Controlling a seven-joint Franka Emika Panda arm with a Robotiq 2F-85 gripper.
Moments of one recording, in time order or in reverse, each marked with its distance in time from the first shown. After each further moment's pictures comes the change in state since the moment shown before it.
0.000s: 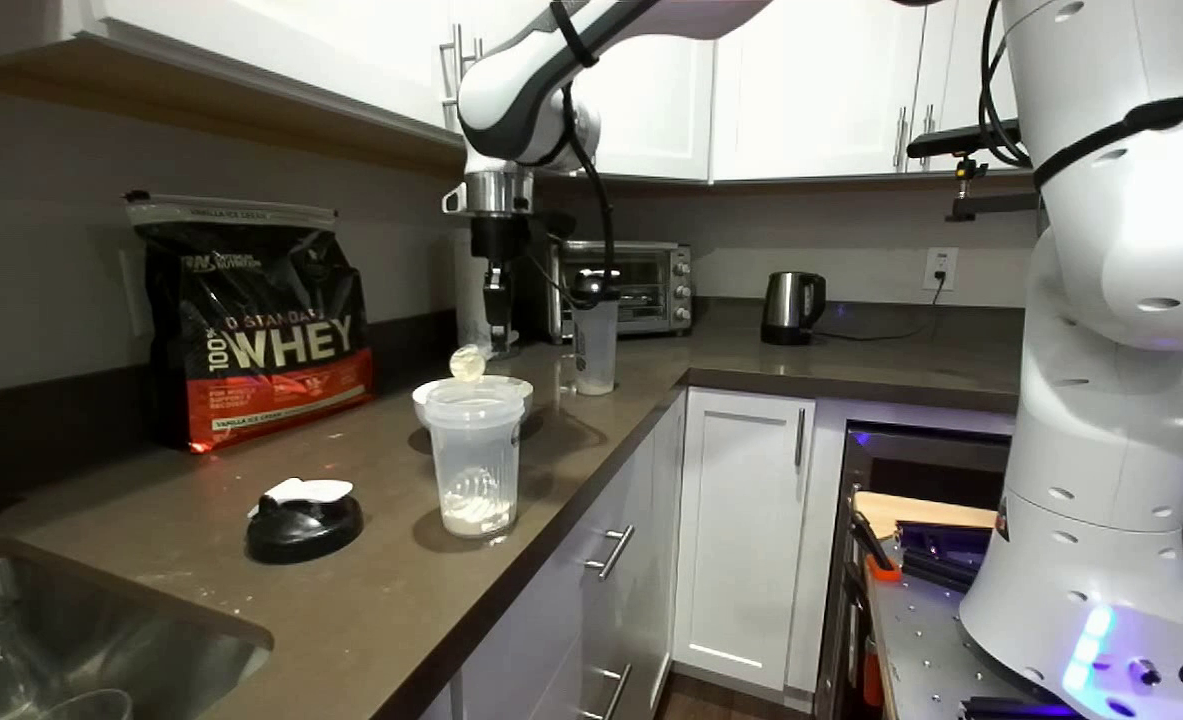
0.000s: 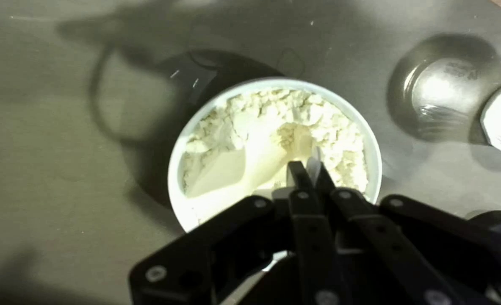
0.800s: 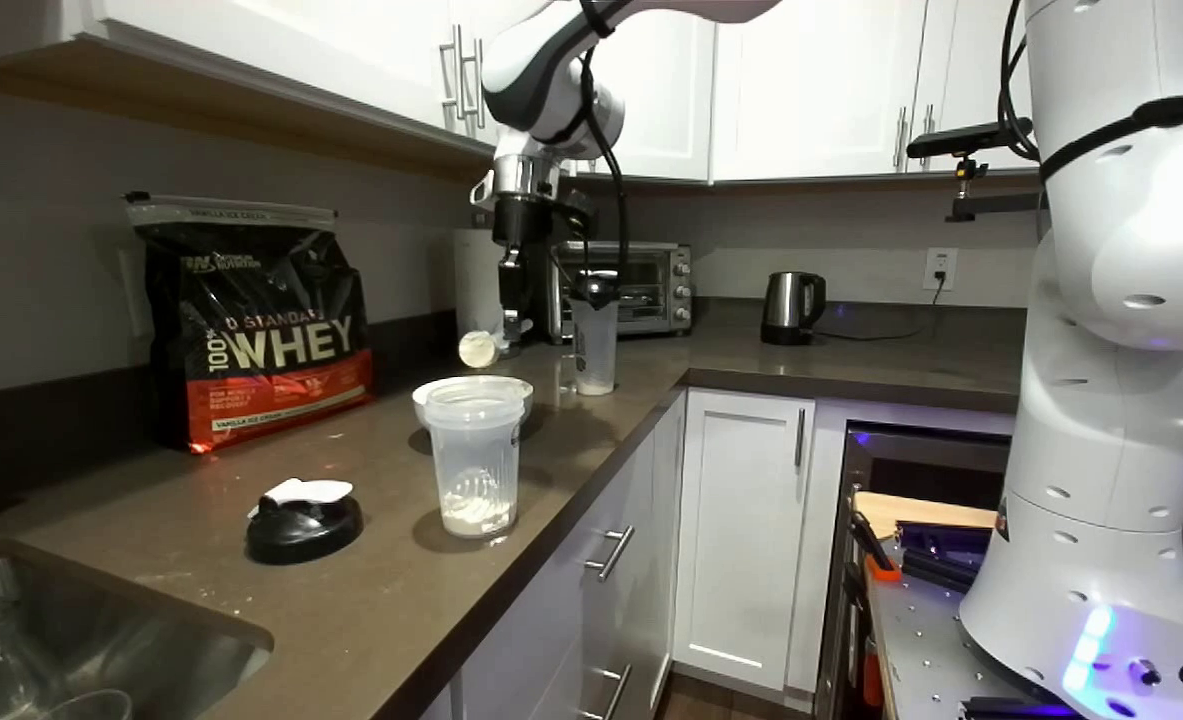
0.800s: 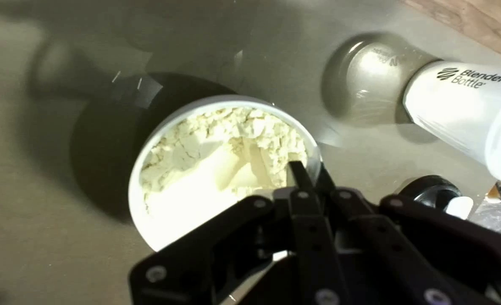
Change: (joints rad) arm -0.039 -0.070 -0.017 -0.045 0.197 -0.094 -0.058
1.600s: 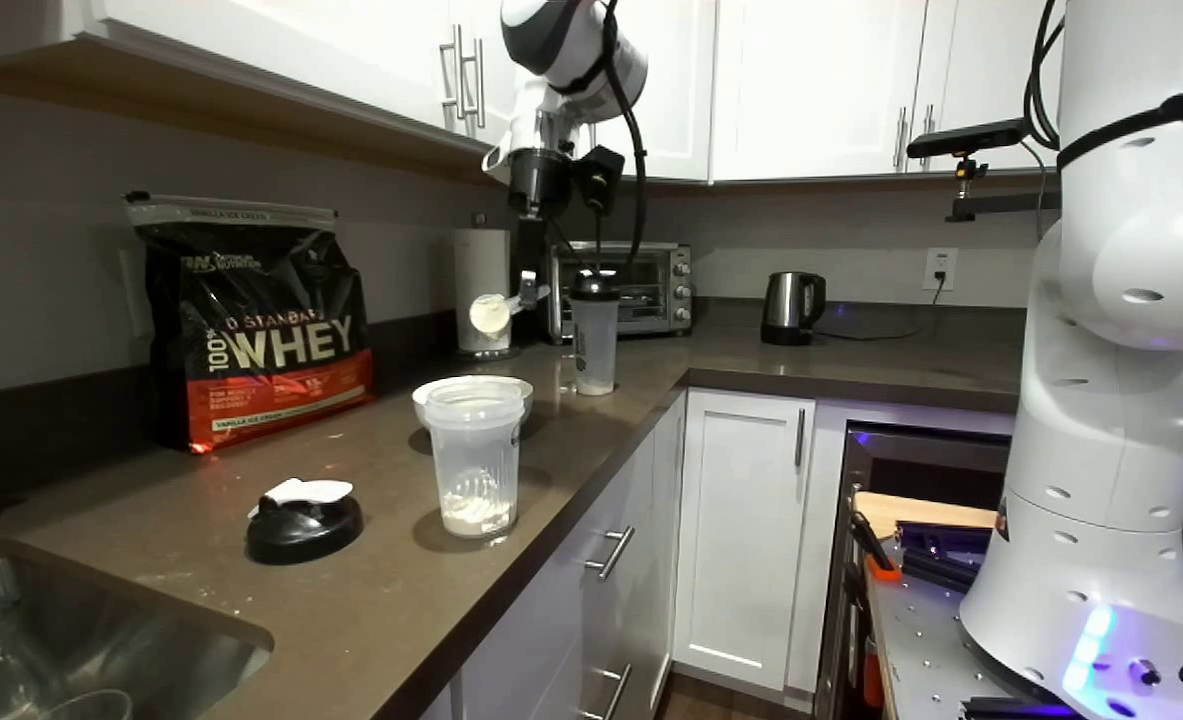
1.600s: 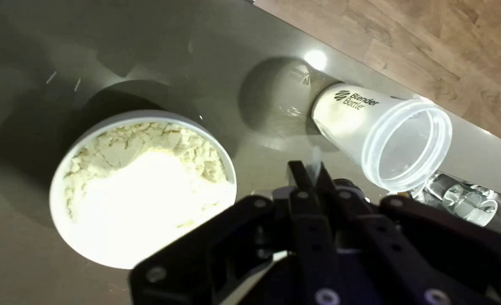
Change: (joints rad) arm 0.006 -0.121 -0.017 -0.035 0.090 -0.176 -0.077
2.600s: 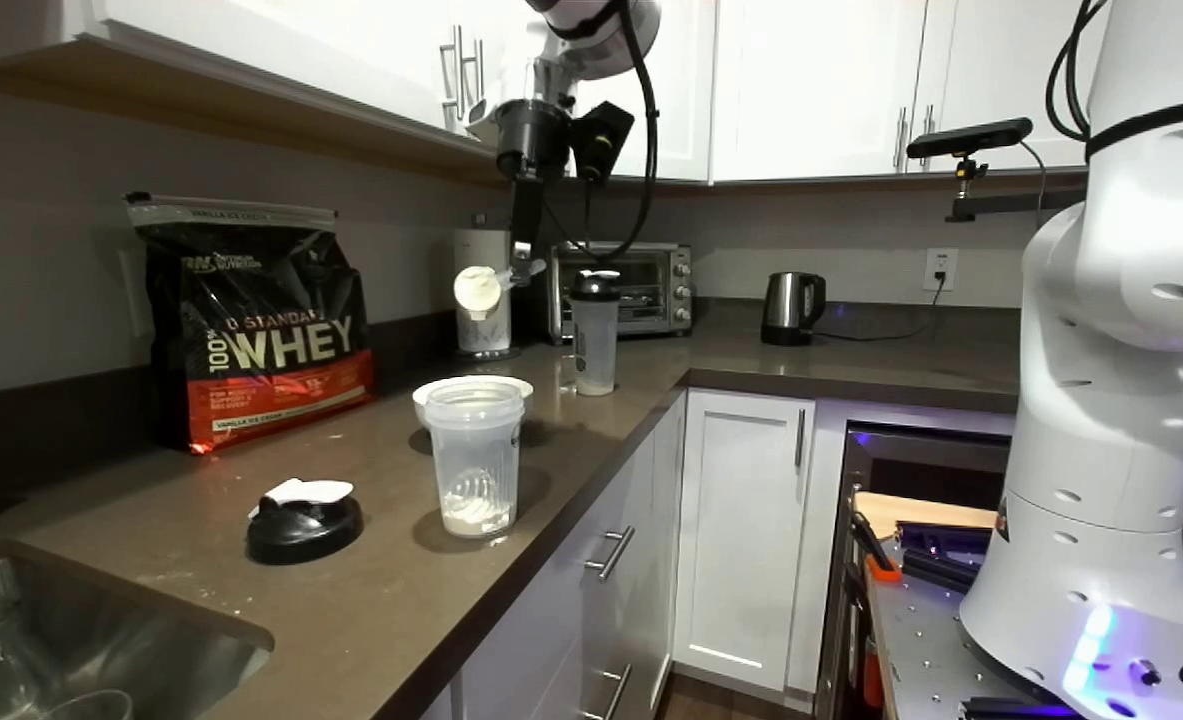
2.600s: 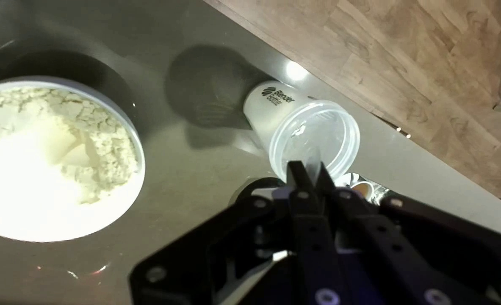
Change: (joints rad) arm 0.112 -0.139 0.006 -0.092 0.006 -0.016 -0.002
